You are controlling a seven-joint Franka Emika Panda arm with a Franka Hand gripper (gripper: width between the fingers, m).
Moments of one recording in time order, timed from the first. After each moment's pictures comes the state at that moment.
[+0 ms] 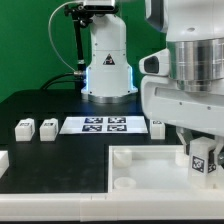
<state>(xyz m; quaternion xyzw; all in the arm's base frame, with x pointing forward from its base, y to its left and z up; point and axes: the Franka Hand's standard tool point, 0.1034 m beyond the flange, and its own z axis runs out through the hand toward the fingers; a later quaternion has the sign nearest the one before) 0.639 0.116 0.067 -0.82 0.57 0.01 0.06</state>
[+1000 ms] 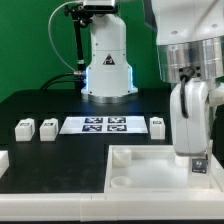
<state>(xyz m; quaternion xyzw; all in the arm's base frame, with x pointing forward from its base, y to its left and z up) 0.639 0.114 0.067 -0.57 0.82 0.04 0.07</state>
